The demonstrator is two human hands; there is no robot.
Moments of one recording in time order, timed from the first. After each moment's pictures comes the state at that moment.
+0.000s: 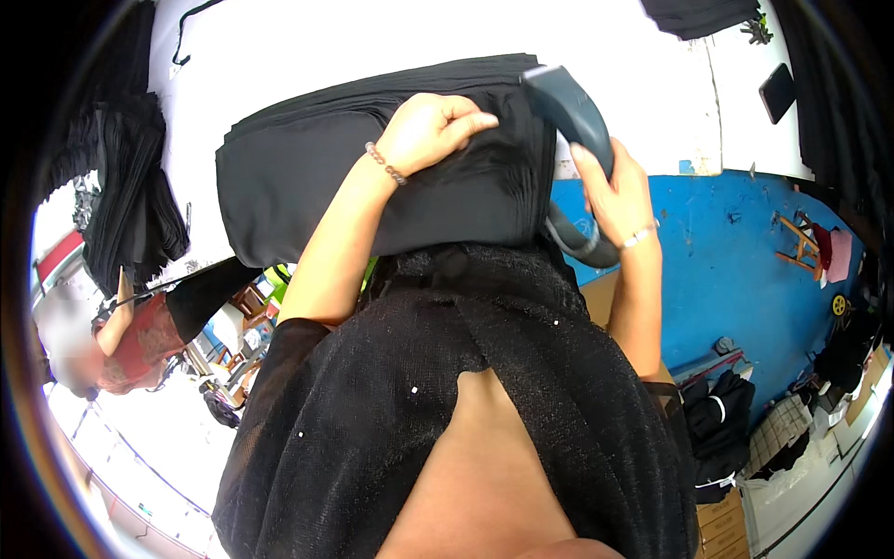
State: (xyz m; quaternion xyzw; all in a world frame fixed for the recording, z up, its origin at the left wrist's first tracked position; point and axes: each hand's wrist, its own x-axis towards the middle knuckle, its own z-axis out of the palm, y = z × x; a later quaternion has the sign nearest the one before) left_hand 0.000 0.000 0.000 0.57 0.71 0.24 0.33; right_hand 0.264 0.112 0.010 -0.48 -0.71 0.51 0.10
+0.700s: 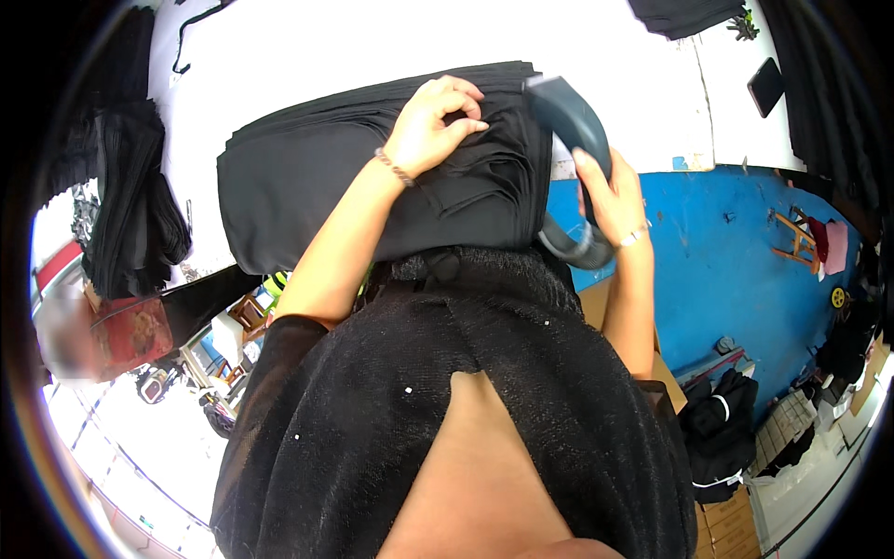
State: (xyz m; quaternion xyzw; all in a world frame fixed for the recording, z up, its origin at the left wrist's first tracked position) left_hand 0.007 0.002 -0.028 0.60 0.69 0.37 0.15; right_hand 0.276 0.105 0.013 -0.48 -0.63 0.60 0.11
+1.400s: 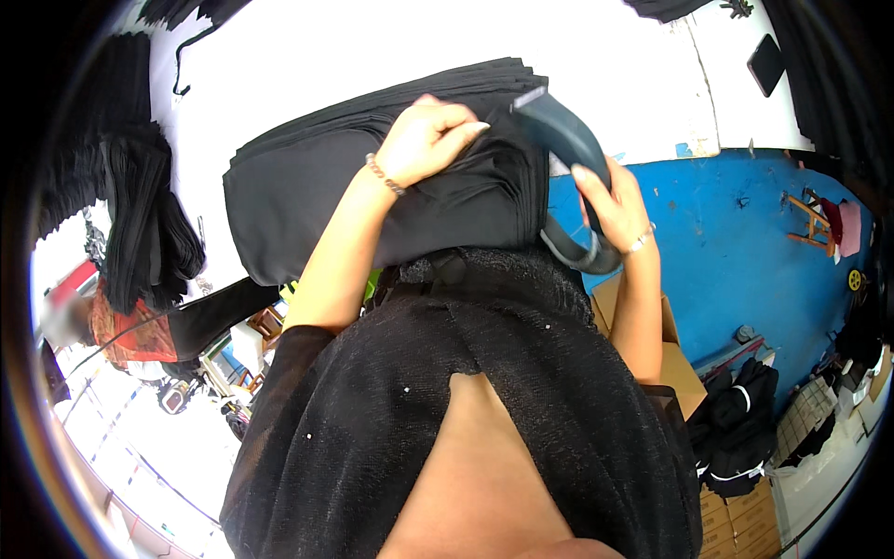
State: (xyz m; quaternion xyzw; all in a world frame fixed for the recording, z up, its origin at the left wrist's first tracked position) left_hand 0.006 0.004 -0.006 0.66 0.65 0.29 0.23; right_hand 0.297 0.100 0.002 -0.42 -0.61 0.66 0.10
